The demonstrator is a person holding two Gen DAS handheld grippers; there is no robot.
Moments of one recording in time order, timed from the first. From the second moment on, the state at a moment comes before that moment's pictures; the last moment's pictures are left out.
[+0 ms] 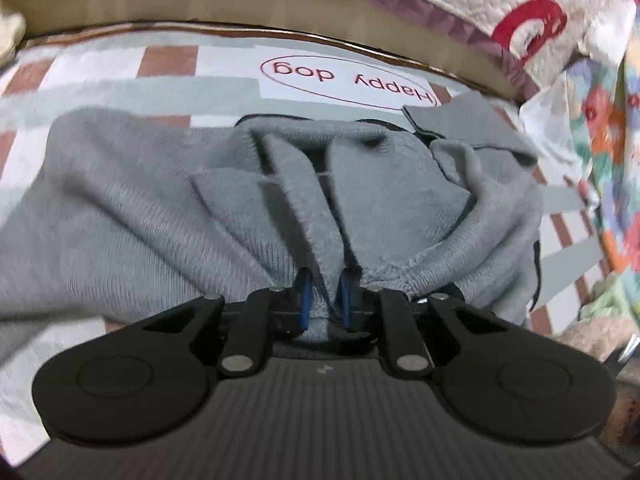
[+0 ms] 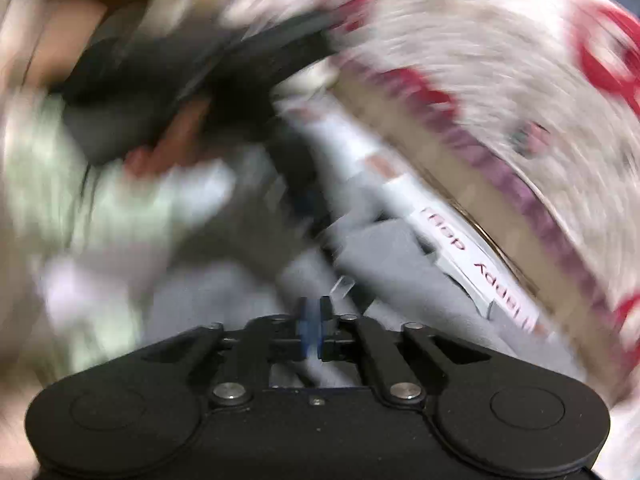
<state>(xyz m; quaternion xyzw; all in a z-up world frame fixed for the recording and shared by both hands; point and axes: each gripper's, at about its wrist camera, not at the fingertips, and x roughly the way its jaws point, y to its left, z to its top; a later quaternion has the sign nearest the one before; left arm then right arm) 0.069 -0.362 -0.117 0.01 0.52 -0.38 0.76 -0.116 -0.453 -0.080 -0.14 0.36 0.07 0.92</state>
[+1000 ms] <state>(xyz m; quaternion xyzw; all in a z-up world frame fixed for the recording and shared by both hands) 0.031 -0.339 -0.059 -0.03 0.37 -0.45 0.82 -0.099 -0.530 -0.090 -0.06 0.34 0.10 0.93</state>
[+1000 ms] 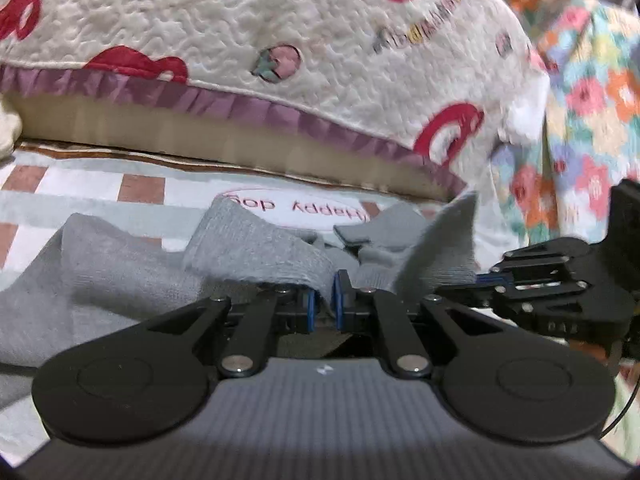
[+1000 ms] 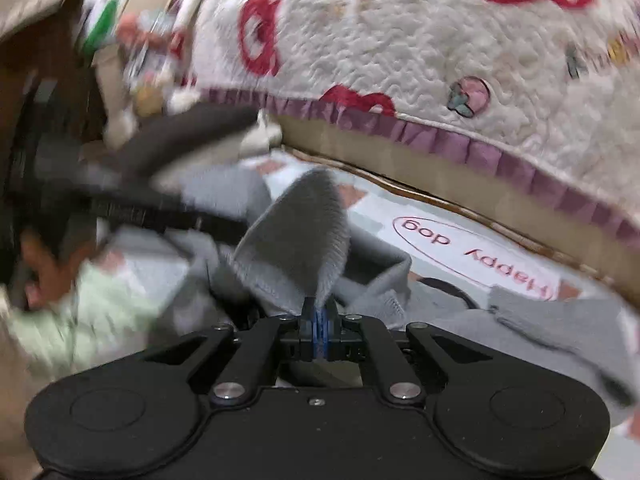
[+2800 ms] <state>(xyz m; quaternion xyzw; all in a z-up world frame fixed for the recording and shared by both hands) 0.026 -0.372 -0.031 0.06 0.28 -0.53 0.80 -0.089 -0.637 -0.082 0.45 0.35 -0.01 0.82</state>
